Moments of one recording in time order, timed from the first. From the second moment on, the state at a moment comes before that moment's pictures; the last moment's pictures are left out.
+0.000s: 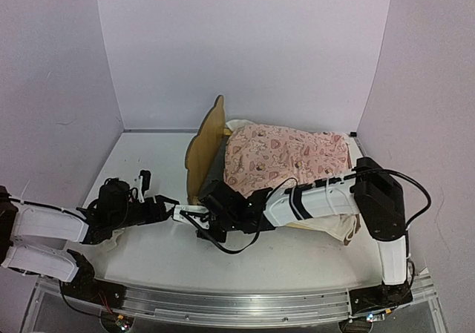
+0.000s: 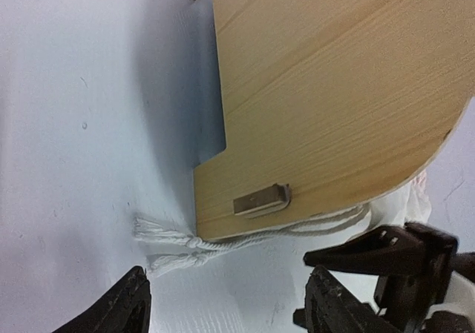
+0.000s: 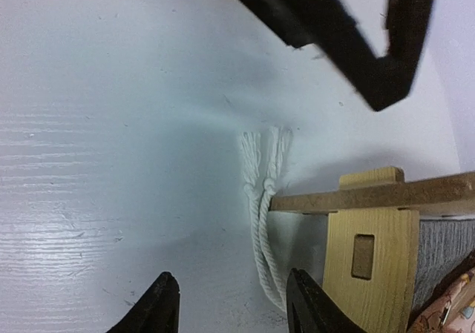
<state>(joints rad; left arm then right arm) -0.61 1.15 0.25 0.47 0.17 -0.72 1.19 2.10 1.42 -0.11 0.12 -0.49</state>
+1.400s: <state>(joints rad) -1.07 1.27 0.31 0.41 0.24 -0.63 1.14 1.72 1.05 -0.07 0.02 -0.61</state>
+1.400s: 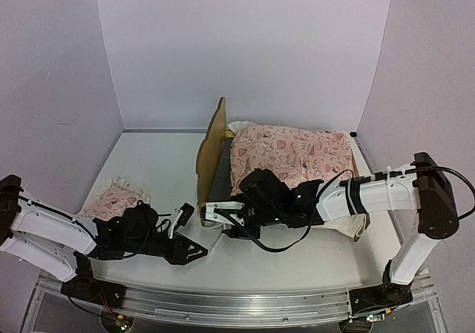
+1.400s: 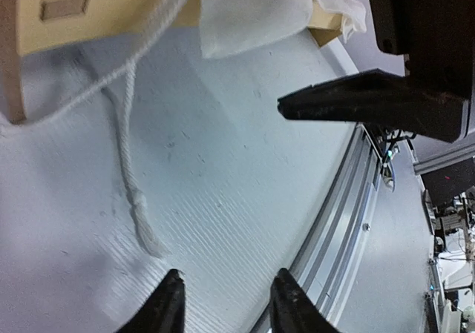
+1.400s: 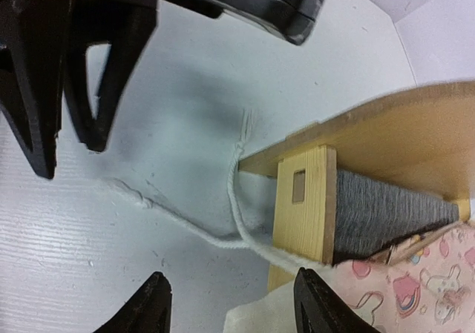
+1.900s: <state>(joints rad) -0.71 0.92 0.24 0.27 0.13 -0.76 1.14 1.98 1.33 -0.10 -0.10 -0.61</state>
